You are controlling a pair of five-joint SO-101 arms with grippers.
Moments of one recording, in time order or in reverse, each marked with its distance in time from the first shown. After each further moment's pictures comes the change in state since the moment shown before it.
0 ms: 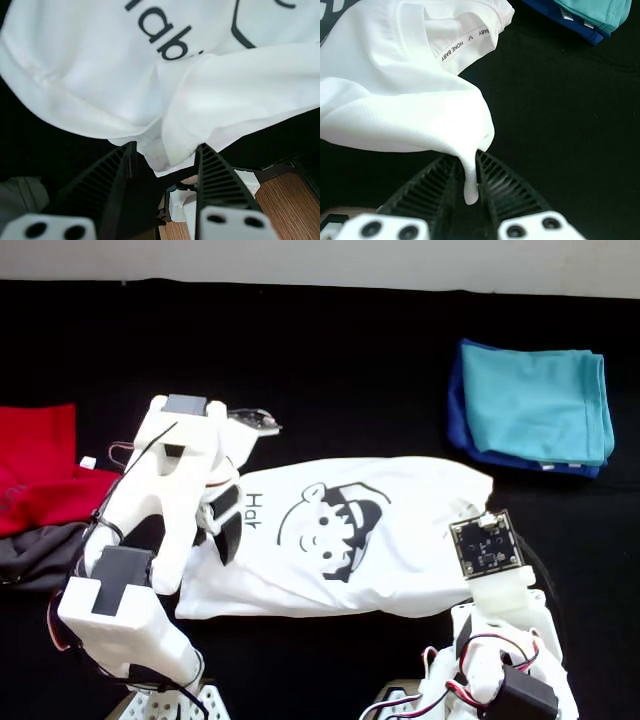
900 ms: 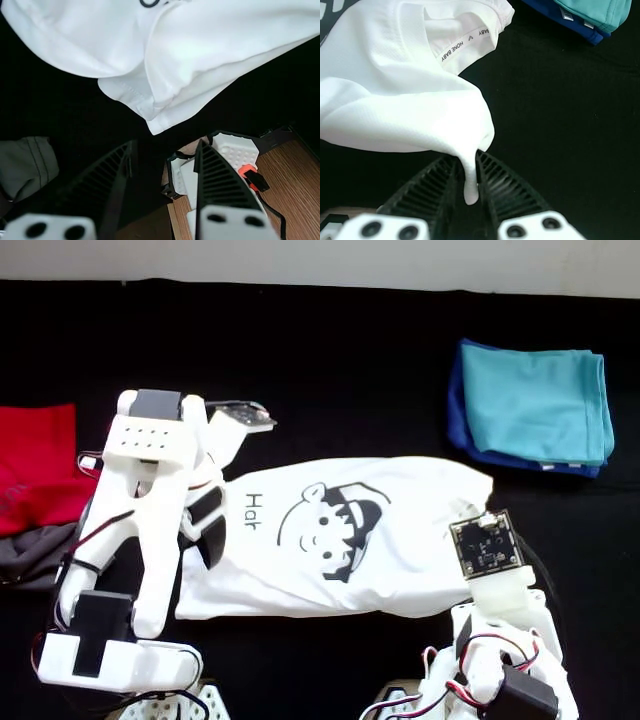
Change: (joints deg) left arm -1.8 -14.1 0.1 10.7 -5.5; right arm 0.0 0.0 0.0 0.0 0.0
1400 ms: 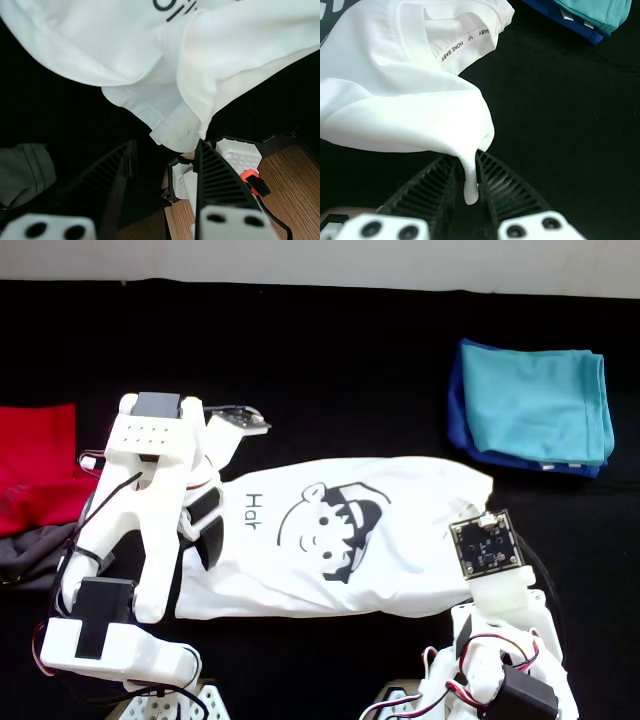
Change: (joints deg) left arm -1.8 3.9 1.5 -3.2 0.0; right arm 0.0 0.0 0.0 0.0 0.0
